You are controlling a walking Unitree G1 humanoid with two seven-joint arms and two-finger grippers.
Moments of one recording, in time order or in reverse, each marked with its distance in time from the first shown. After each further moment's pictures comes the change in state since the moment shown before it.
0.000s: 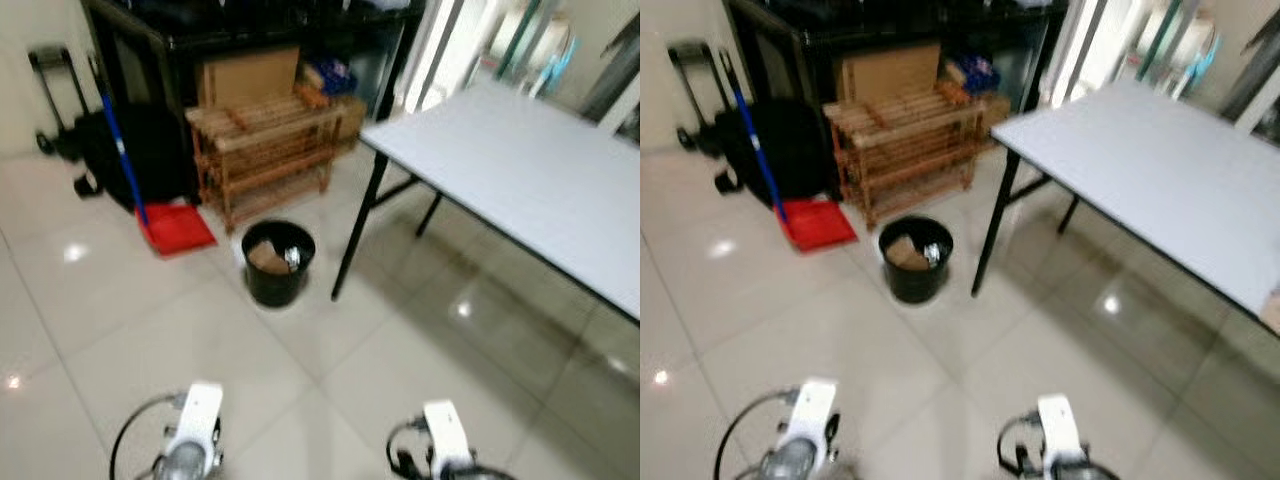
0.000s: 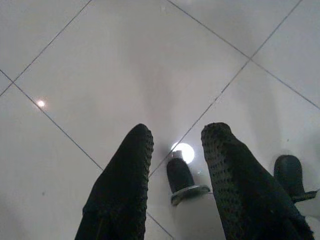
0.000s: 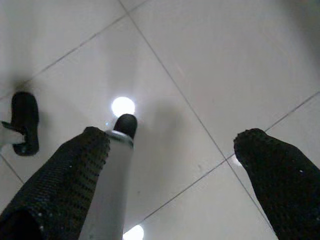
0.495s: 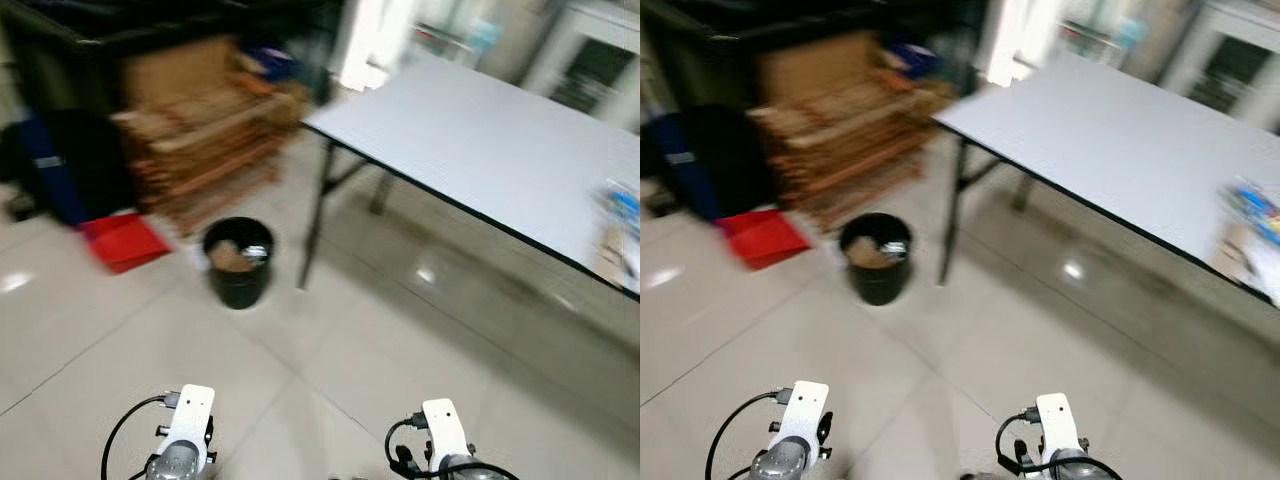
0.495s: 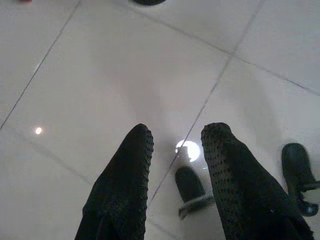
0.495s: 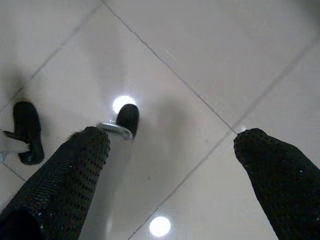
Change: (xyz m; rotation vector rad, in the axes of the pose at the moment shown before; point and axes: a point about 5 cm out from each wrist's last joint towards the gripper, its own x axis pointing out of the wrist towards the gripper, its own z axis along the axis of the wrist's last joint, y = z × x) left arm 0.000 0.004 0.001 0.000 -0.007 0.011; right arm 0.000 0.000 0.001 -0.009 0.002 -0.001
